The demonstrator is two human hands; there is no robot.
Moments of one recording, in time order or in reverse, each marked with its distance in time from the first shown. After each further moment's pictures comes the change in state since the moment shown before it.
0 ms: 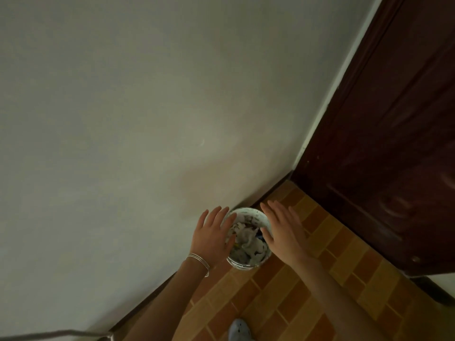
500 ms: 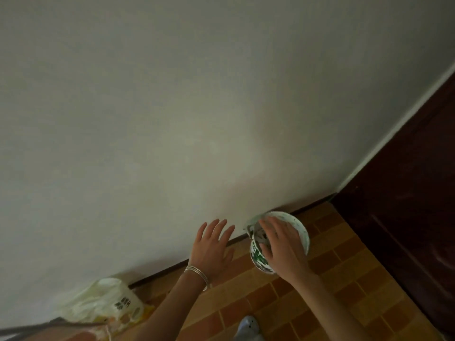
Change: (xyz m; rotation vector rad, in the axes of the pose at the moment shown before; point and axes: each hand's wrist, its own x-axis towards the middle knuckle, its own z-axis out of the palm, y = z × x) left_hand -0.181 -0.045 -0.022 0.006 -0.080 -0.341; right_hand -0.067 -0.139 0.016 -0.003 -0.062 -0.281
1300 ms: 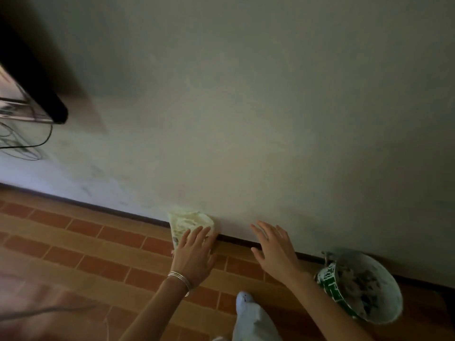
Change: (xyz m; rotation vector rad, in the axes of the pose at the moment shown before) left_hand -0.314 -0.125 -0.011 0.027 0.127 -0.653; right_hand -0.042 -0.266 0.047 -0.030 -0.177 -0.717
